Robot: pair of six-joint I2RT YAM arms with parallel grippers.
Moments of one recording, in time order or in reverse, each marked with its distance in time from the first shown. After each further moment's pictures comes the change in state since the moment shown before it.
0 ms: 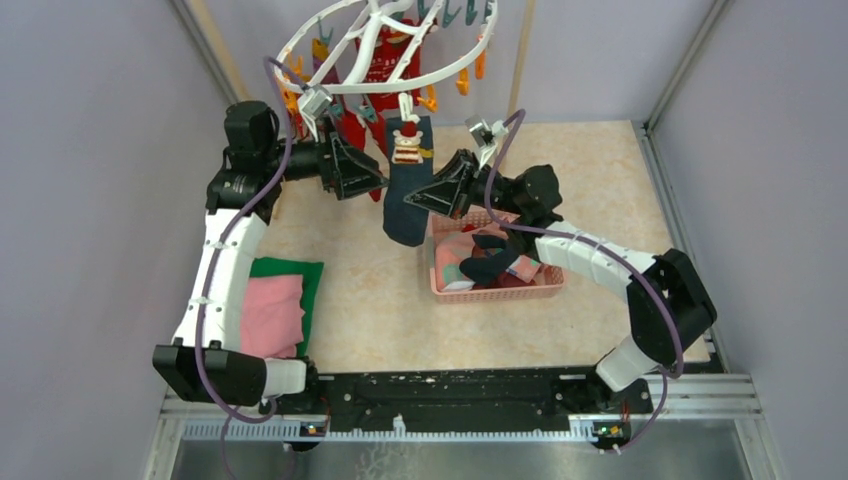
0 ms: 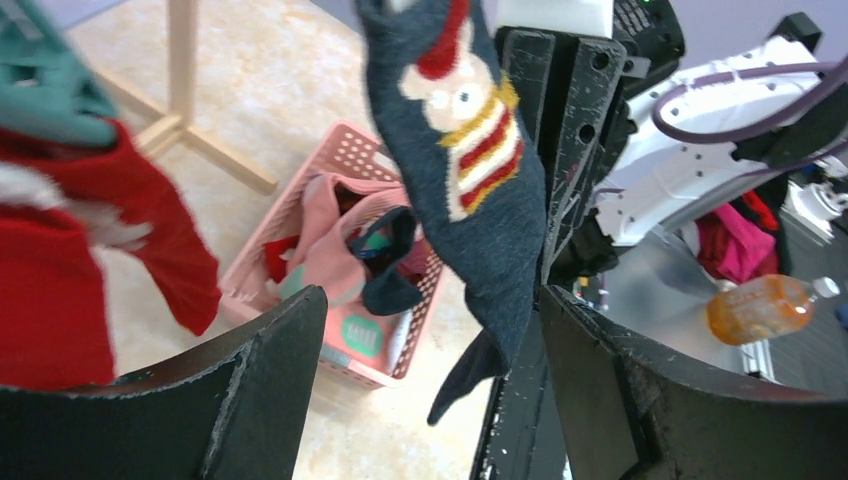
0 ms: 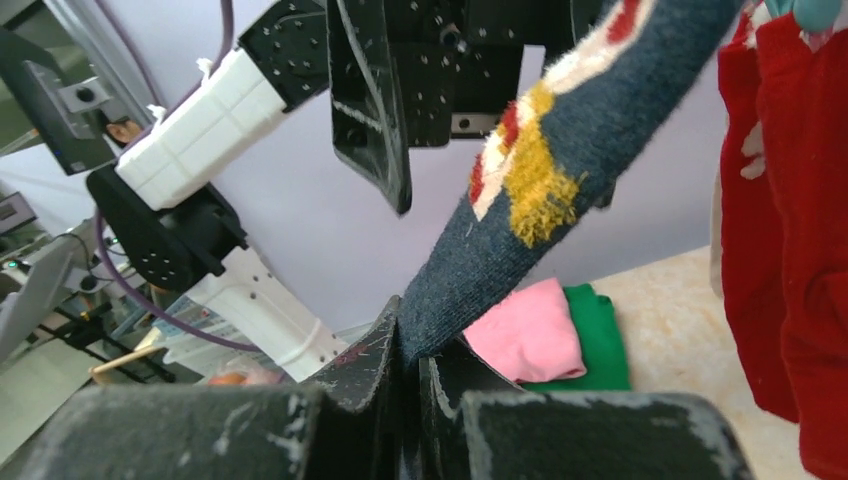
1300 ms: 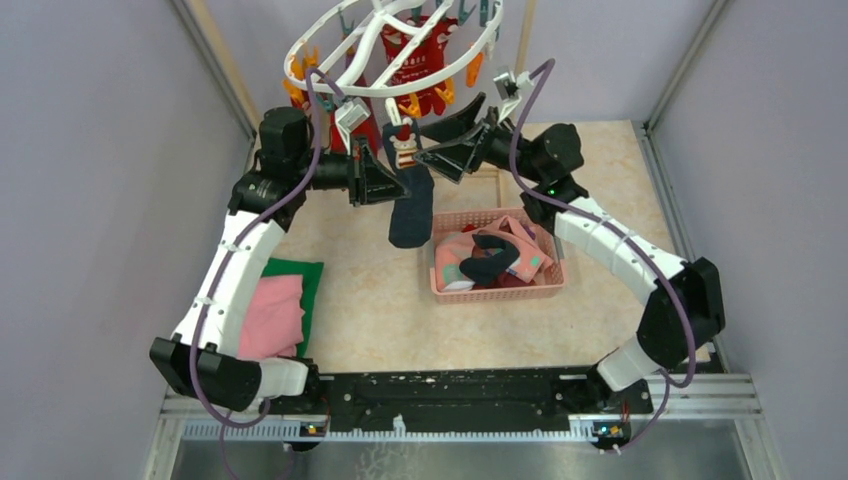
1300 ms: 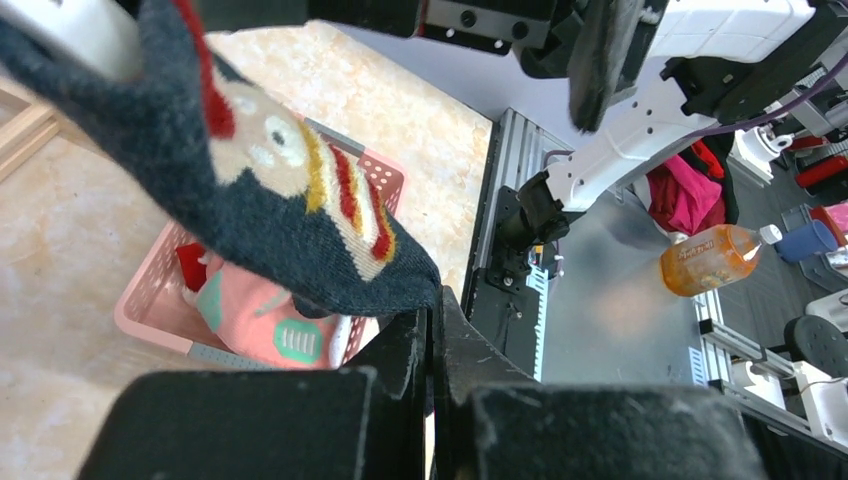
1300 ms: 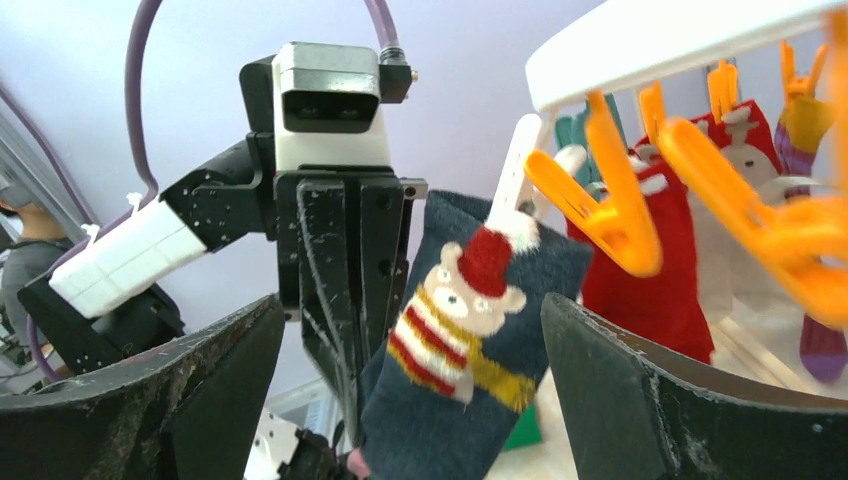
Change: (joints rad) left arm -0.195 -0.003 -0.037 -0.005 -0.034 -0.016; right arm -0.099 -0.051 0.225 -0.312 0.077 -0.082
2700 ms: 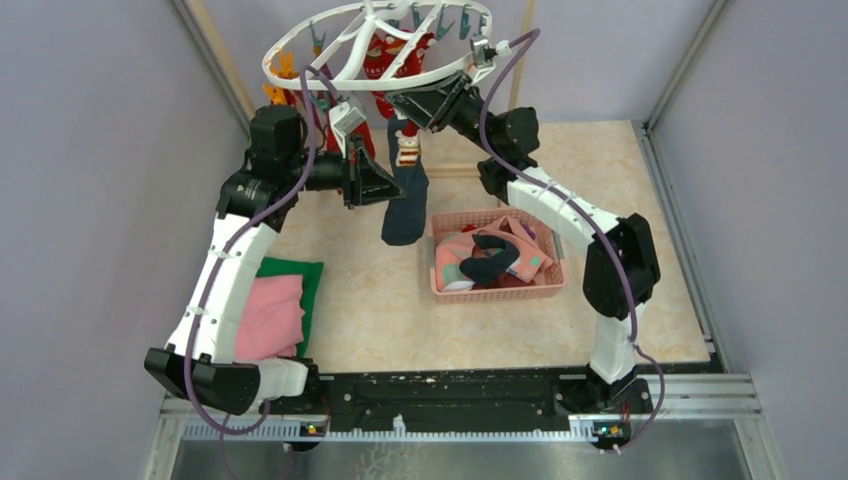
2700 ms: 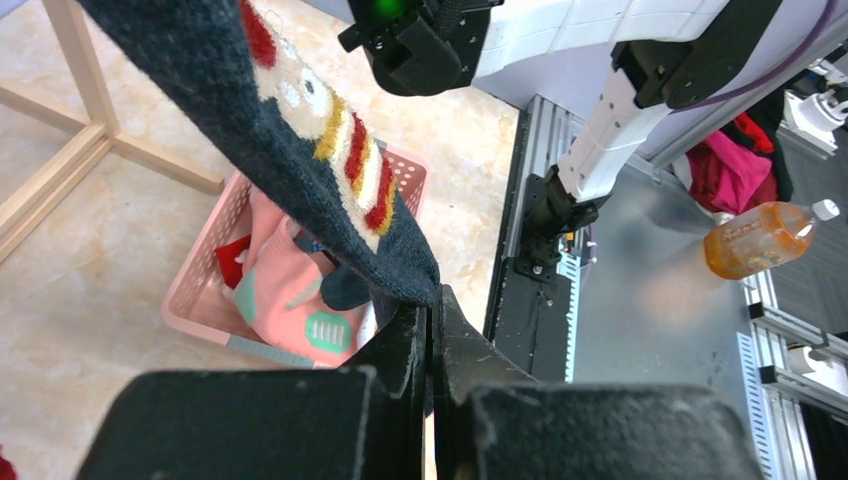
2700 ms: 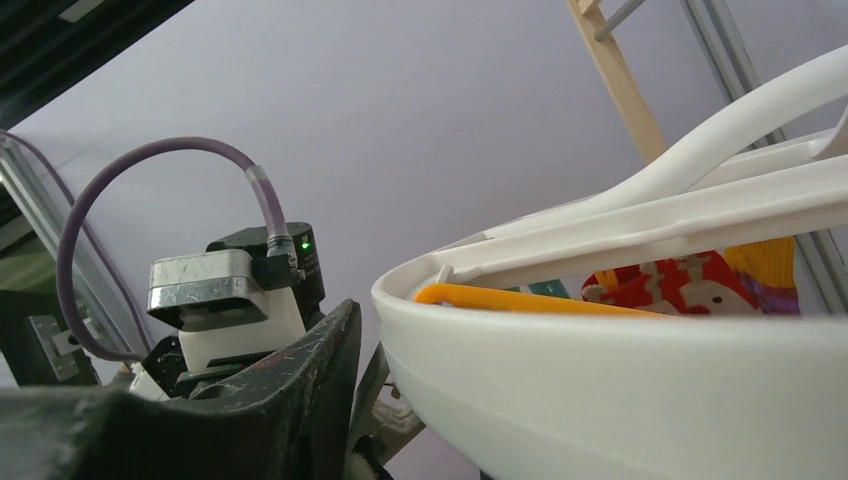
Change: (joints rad) left arm -0.001 -0.018 0.089 -0.136 -0.021 0.132; right arm 0.062 0.392 0.392 0.271 0.185 0.301
